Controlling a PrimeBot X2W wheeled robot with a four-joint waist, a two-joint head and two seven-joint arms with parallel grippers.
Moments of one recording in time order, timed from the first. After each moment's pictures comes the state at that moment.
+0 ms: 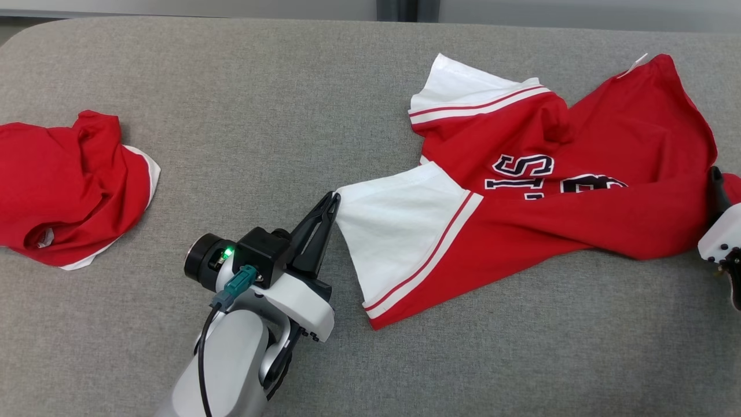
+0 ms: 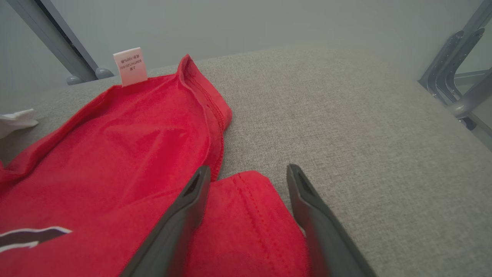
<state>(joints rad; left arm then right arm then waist) -0.44 0.05 -0.41 0.46 -0.20 -0.10 -0.26 -0.80 -0.33 0.00 1.19 0.36 0.13 -0.18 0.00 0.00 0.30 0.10</state>
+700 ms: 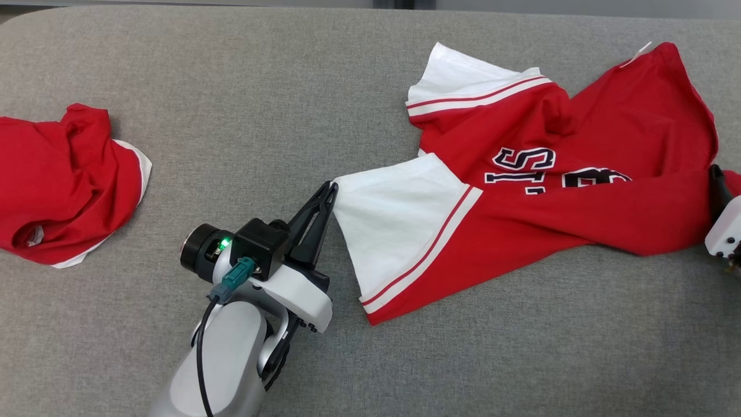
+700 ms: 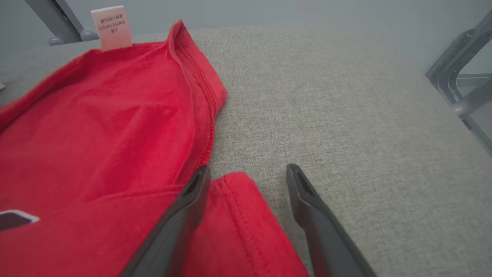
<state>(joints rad) -0.46 0.05 -0.40 0.46 -0.19 -0.09 -0.26 -0.86 -0.38 0.17 1.25 0.44 0.13 -0.13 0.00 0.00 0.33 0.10</state>
